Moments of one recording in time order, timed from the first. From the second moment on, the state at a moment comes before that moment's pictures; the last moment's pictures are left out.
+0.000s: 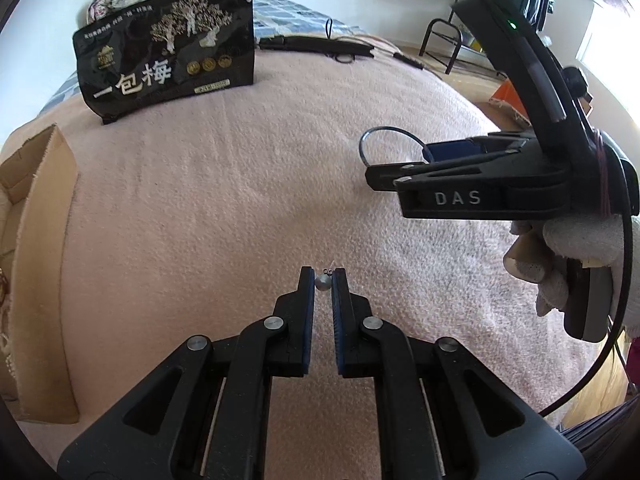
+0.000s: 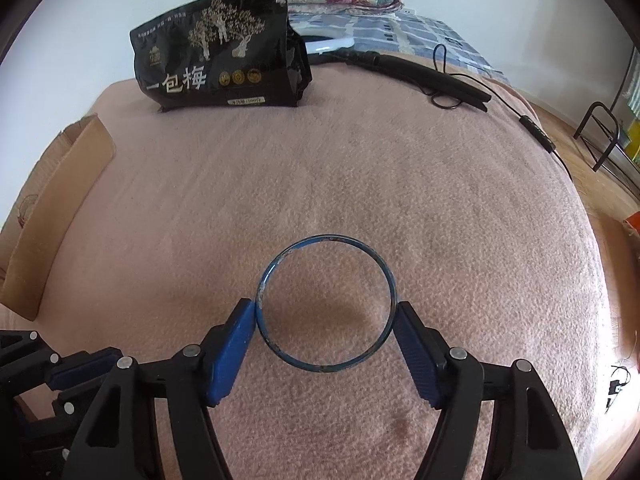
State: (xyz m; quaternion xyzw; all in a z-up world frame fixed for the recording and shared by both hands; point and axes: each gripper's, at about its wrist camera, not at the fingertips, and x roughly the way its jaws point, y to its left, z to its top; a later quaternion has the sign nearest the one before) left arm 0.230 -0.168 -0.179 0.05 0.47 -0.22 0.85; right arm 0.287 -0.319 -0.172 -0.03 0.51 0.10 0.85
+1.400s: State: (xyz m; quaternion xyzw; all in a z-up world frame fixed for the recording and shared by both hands) left arm 0.183 -0.001 -0.079 0.00 0.37 -0.12 0.92; right arm 0.240 -0.186 -0.053 0.02 0.39 0.20 0.90
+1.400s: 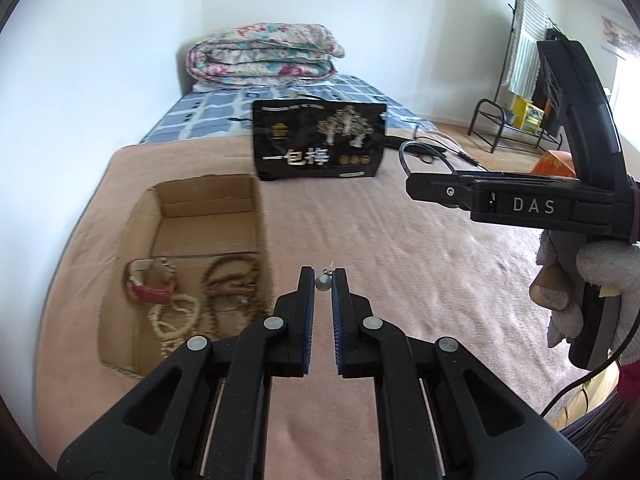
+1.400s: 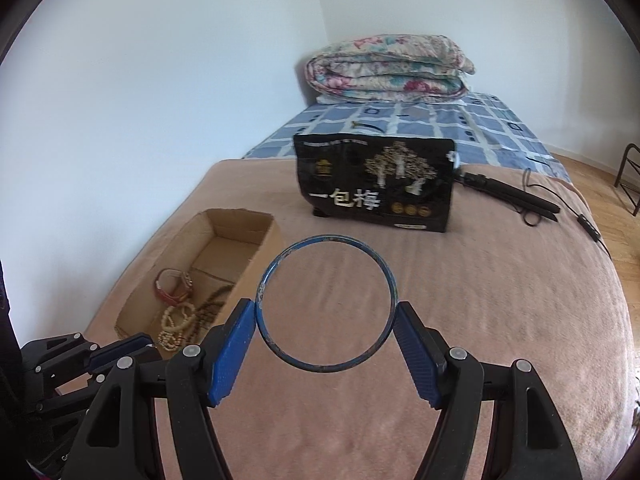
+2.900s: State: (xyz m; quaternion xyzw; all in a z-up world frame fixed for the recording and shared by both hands) left arm 0.210 0.101 -0.115 -0.03 0.40 -0.02 0.91; right arm 0.299 -0.044 -0.104 0.03 0.43 0.28 0.86
